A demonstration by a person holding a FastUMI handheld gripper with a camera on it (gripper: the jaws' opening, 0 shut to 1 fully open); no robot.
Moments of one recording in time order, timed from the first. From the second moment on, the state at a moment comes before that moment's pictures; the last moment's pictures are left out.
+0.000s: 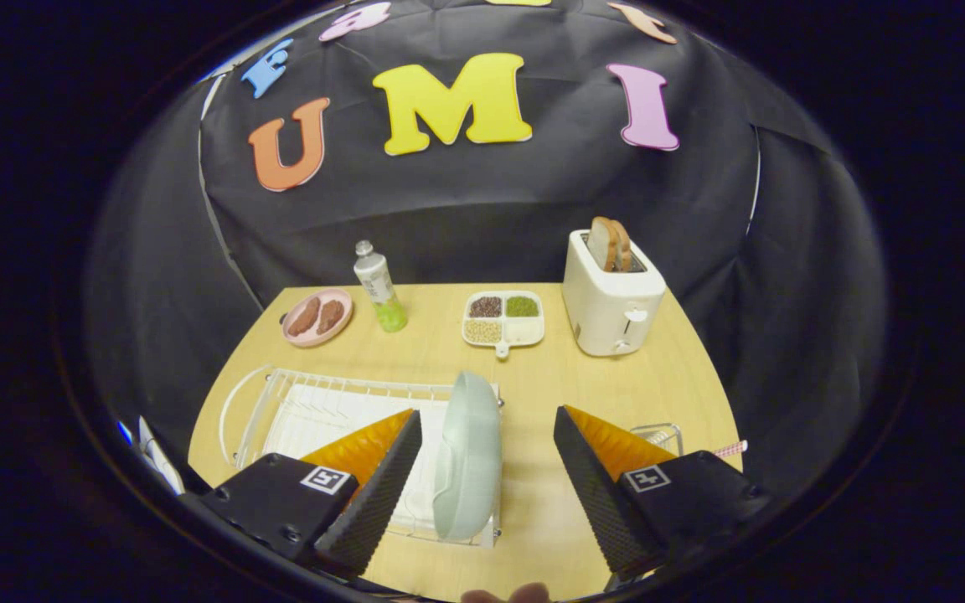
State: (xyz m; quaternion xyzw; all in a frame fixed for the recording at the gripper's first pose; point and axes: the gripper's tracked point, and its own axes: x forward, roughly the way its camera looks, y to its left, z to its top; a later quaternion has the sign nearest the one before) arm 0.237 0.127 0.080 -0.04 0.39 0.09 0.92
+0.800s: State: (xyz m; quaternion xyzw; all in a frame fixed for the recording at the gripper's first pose) arm 0.255 0.145 0.016 -0.01 0.51 0.05 0.86
